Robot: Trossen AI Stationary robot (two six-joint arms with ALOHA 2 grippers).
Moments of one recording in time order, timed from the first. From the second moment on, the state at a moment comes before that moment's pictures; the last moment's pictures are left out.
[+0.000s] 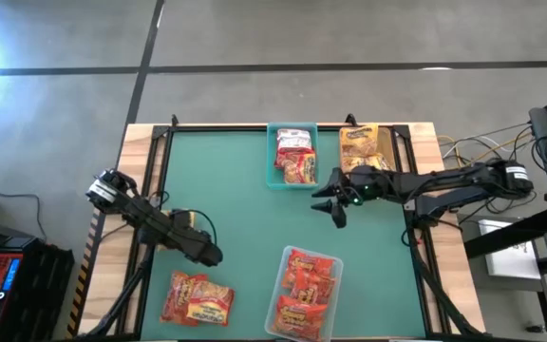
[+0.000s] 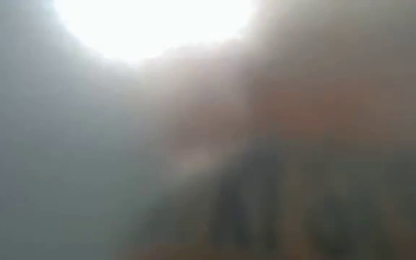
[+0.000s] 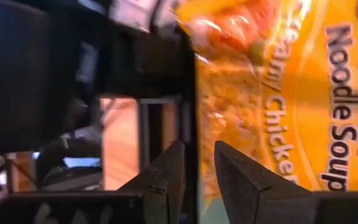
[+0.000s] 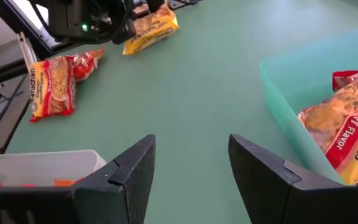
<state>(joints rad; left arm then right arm) -0.50 1.73 0.90 -1.49 0.07 -1.92 -0.12 1.16 0.52 0.22 -0.16 0.27</state>
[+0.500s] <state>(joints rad) -0.49 1.73 0.99 -1.30 -0.15 -1.92 -0.11 1.16 0.52 0.22 -0.16 0.29</state>
